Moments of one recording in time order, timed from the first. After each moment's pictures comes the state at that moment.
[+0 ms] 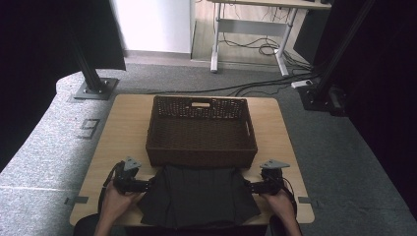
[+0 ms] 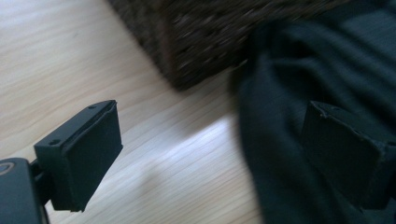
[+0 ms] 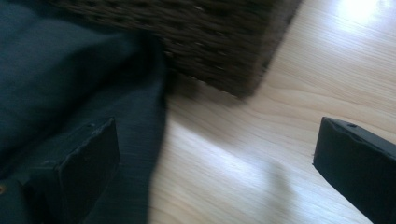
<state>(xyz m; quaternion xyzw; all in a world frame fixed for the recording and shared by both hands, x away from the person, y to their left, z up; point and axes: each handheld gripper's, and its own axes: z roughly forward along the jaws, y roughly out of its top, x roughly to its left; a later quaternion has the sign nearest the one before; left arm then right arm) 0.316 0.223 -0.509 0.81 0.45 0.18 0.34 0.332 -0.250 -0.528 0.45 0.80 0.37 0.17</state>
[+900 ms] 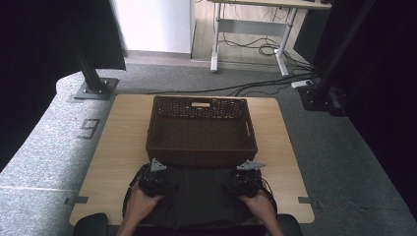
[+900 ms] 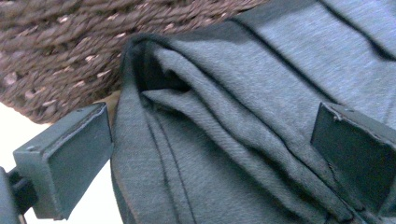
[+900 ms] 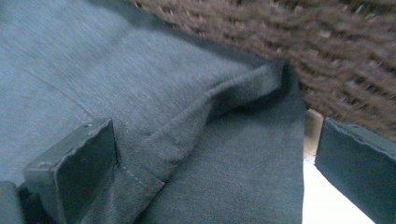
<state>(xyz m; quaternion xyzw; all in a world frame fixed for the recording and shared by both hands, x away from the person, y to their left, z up) 0.325 0.161 -0.530 0.82 0.44 0.13 0.33 0.330 -0.185 -0.532 0.43 0.82 0.35 0.13</state>
